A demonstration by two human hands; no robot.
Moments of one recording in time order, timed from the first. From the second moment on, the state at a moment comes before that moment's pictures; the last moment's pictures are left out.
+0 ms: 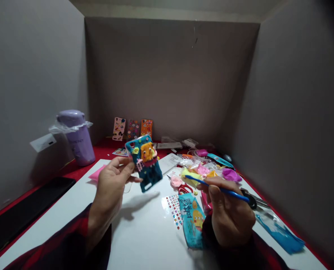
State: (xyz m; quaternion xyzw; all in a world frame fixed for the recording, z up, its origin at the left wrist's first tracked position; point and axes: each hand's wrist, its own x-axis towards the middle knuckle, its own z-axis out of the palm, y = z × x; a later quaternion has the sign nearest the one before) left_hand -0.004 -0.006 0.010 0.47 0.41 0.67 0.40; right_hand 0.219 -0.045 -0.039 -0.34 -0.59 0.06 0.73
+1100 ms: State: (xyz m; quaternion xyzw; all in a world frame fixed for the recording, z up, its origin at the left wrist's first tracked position) left_hand 0.009 -0.016 -0.004 0.56 0.35 0.48 0.58; right_hand 0.208 -0.057 -0.018 -0.28 -0.70 0.05 0.66
